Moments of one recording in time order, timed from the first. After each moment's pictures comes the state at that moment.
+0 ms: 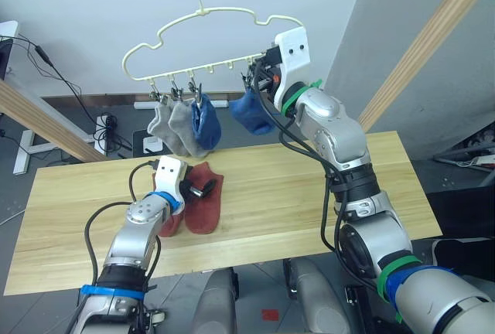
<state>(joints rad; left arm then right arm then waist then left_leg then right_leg) -0.31 0.44 0.00 0.27 -0.10 0.20 -0.50 -1.02 0.01 0.04 0.28 0.12 0.47 0.28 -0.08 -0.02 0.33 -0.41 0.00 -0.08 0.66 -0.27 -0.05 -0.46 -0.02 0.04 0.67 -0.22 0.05</state>
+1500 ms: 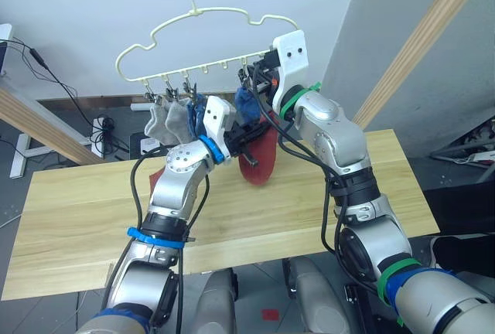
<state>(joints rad) -0.64 0.25 -0.06 0.23 -0.23 0.10 -0.70 -1.00 0.01 0.05 0.23 0.14 0.51 0.26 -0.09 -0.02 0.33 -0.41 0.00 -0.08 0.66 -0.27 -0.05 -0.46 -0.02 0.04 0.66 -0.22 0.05</state>
